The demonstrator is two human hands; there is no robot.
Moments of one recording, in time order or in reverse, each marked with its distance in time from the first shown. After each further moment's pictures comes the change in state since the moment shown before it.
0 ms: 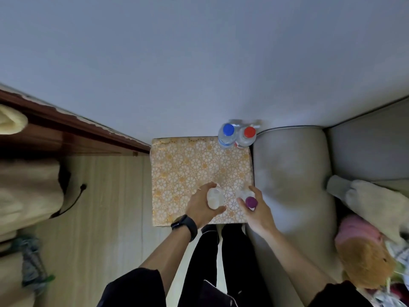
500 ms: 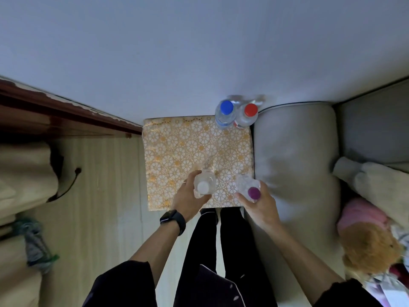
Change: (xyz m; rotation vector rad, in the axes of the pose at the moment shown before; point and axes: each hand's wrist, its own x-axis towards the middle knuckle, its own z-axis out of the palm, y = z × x) left_hand 0.005 -0.046 0.009 0.038 0.056 -0.088; right_hand 0.005 0.036 0.005 -0.109 0.023 0.108
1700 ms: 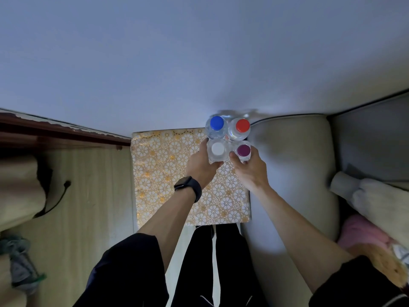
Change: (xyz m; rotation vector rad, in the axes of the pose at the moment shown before) left_hand 0.103 0.108 -0.001 0.029 0.130 0.147; right_hand 0.090 -0.102 -0.032 0.157 0.125 -0.121
